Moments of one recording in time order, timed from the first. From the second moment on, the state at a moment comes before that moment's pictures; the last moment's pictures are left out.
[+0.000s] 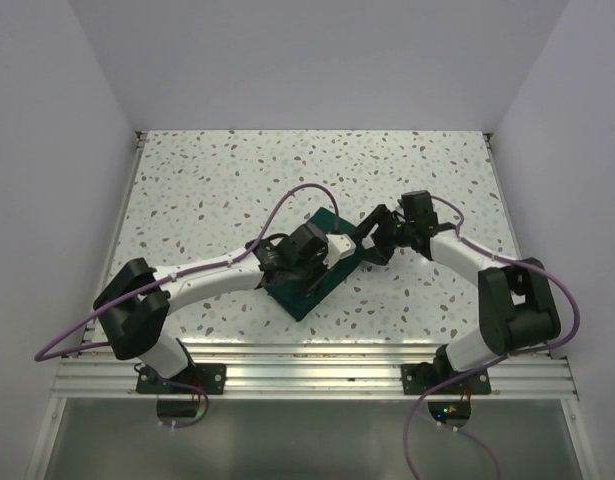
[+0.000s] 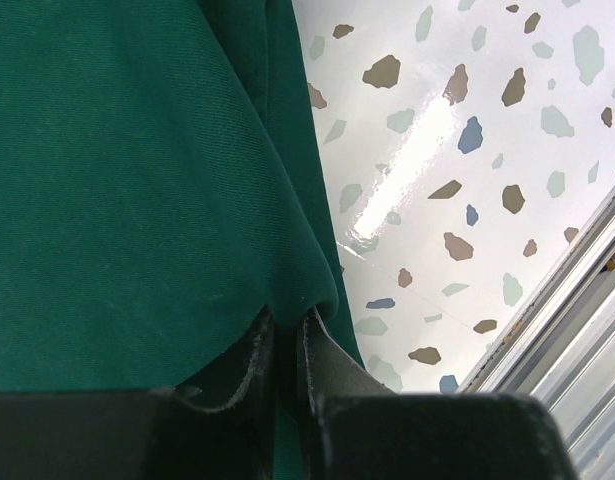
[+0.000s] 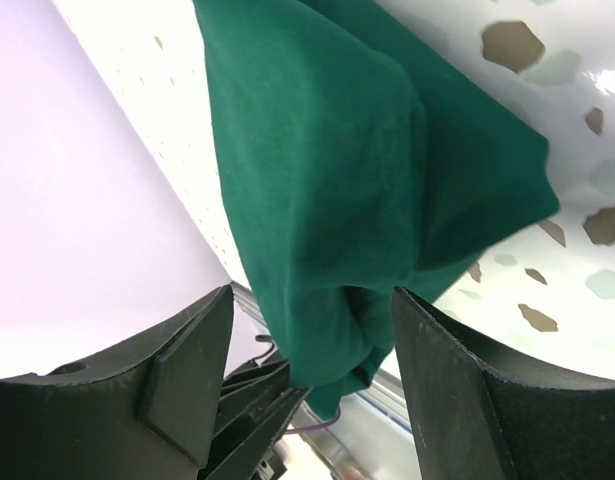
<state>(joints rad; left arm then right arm) -0.95 1.57 1.05 -0.41 0.04 0.00 0.25 1.52 0.82 -0.18 -0.55 1.11</state>
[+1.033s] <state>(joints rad) -0.95 1.57 1.05 -0.41 0.04 0.00 0.26 1.65 0.85 -0.19 -0.54 1.10</state>
